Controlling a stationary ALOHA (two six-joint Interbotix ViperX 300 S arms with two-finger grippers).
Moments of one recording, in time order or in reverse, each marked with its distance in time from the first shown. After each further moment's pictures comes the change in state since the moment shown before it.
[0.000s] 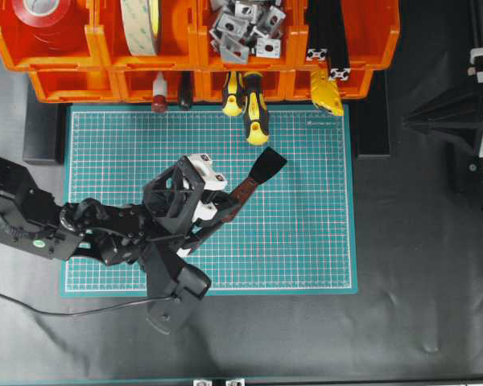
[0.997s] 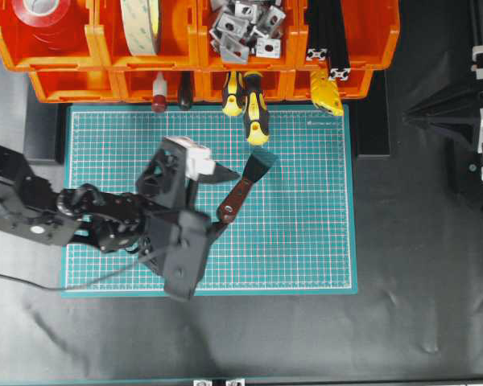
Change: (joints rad) left arm 0.021 -0.035 0.041 -0.003 -0.017 -0.518; right arm -0.041 -0.003 0.000 0.000 0.074 0.000
